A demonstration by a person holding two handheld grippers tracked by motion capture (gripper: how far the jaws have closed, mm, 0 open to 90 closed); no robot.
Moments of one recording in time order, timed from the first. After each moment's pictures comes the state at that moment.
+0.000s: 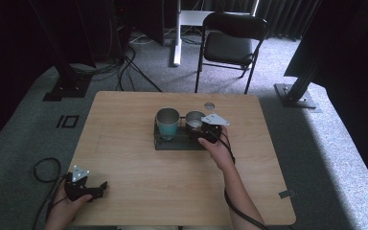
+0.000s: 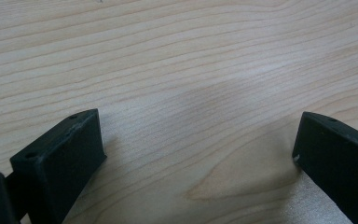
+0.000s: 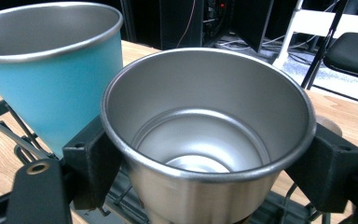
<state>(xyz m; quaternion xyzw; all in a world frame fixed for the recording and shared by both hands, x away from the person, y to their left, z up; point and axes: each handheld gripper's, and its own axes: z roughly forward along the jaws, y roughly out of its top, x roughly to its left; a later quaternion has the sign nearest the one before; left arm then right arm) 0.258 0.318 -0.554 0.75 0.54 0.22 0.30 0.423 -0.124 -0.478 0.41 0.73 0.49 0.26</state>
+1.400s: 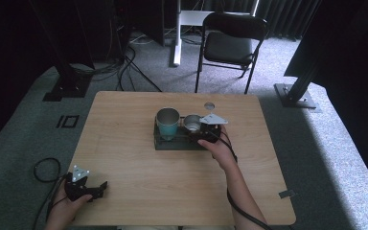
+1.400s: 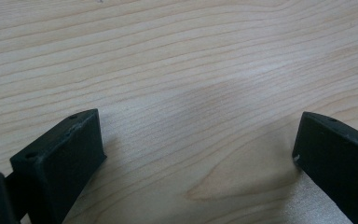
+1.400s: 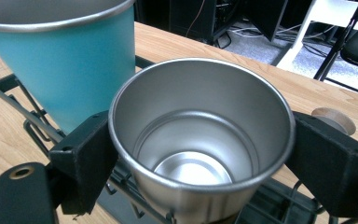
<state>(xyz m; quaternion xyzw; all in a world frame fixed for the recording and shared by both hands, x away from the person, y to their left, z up) 0.258 0.318 -0.554 0.75 0.54 0.22 0.30 0.424 -0.125 -0.478 0.39 0.76 0.47 0.24</state>
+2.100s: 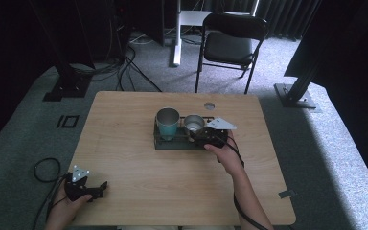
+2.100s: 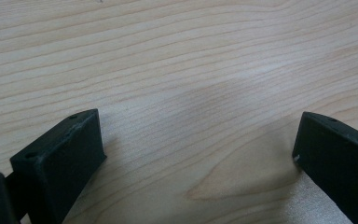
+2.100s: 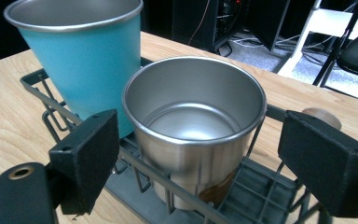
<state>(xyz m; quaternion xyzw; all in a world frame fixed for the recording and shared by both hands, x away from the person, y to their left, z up) 0.258 0.318 -0.554 0.75 0.54 0.22 0.30 0.404 -0.144 -0.474 0.38 0.75 0.49 0.25</state>
